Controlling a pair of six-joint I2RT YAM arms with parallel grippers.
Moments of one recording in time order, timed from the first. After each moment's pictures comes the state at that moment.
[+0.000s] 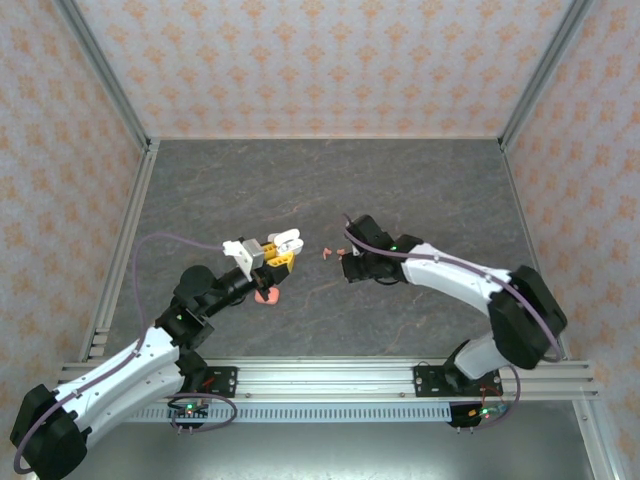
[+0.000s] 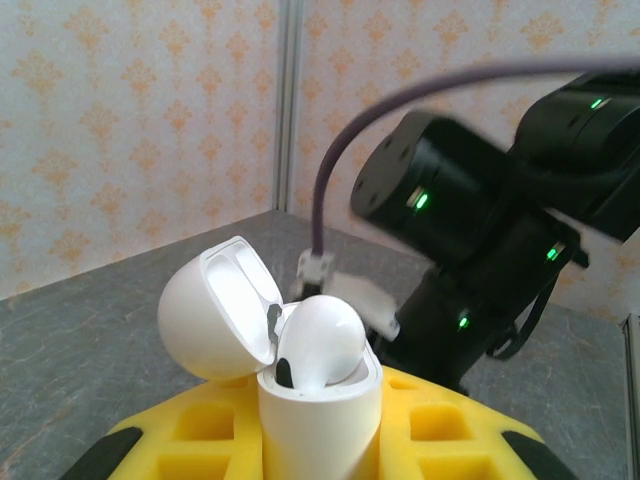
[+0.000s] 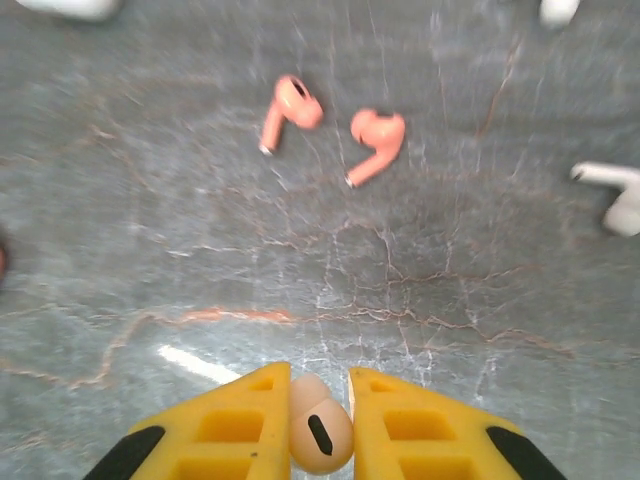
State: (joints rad) left arm -0.62 0.69 0.31 0.44 0.26 -0.10; right arm 0.75 1.43 0.93 -0.52 0.01 0.42
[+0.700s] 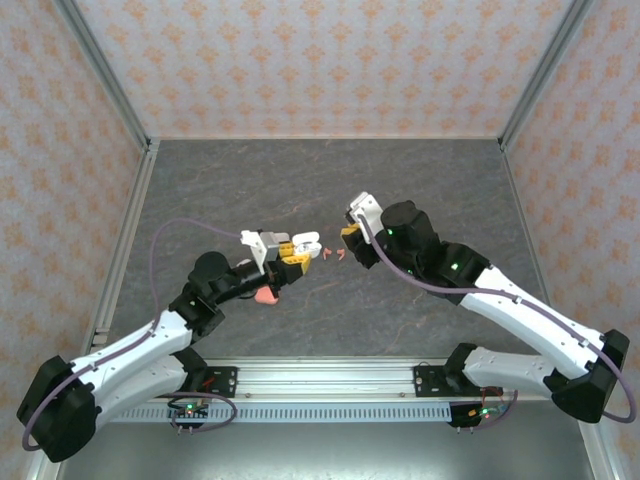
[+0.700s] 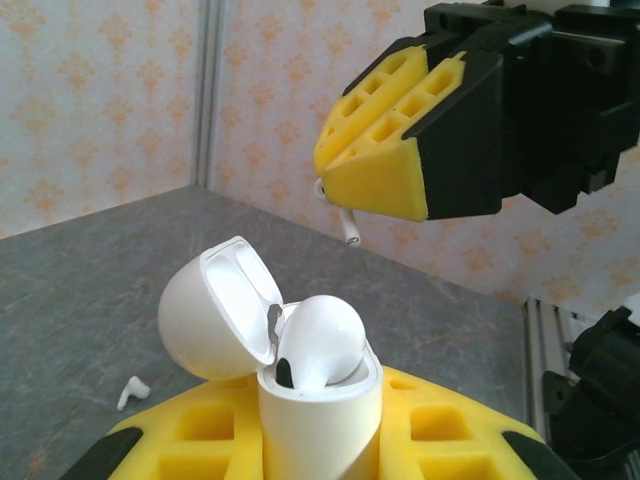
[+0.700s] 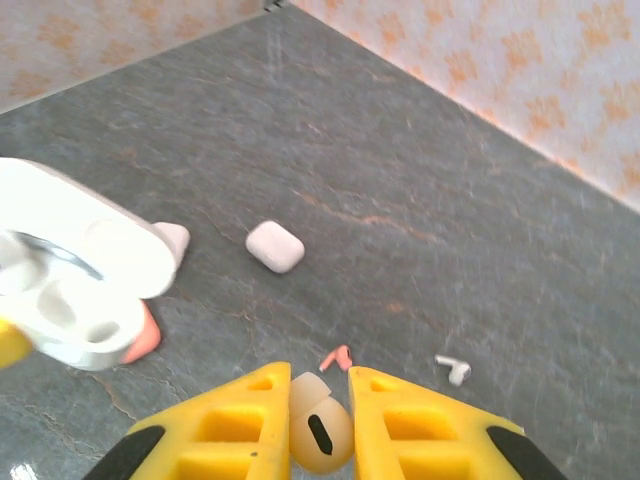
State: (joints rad) left arm -0.62 0.89 0.38 0.53 0.44 -0.20; right arm 0.87 1.06 1.07 -0.50 0.09 -0.08
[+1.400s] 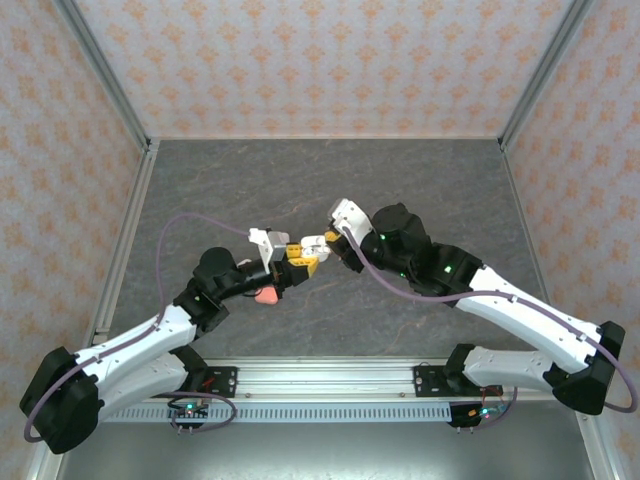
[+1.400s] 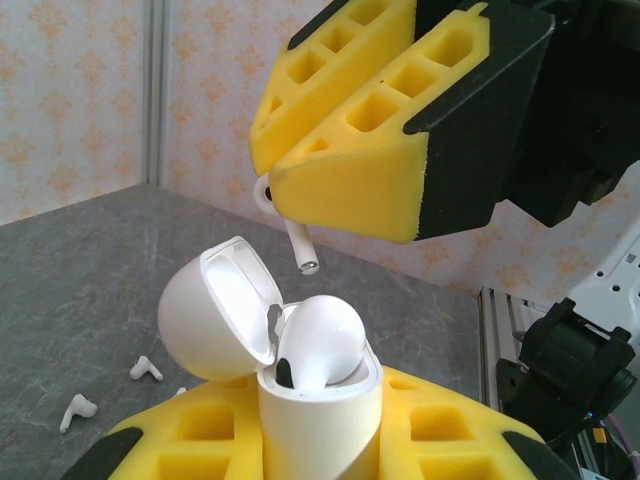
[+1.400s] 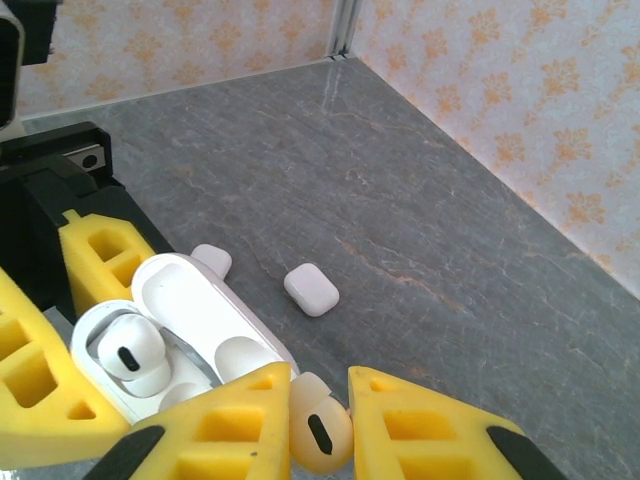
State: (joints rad) left arm -0.64 0.94 0.42 0.54 0.51 -0.20; right arm 0.94 1.09 1.10 -0.44 0.06 -0.19
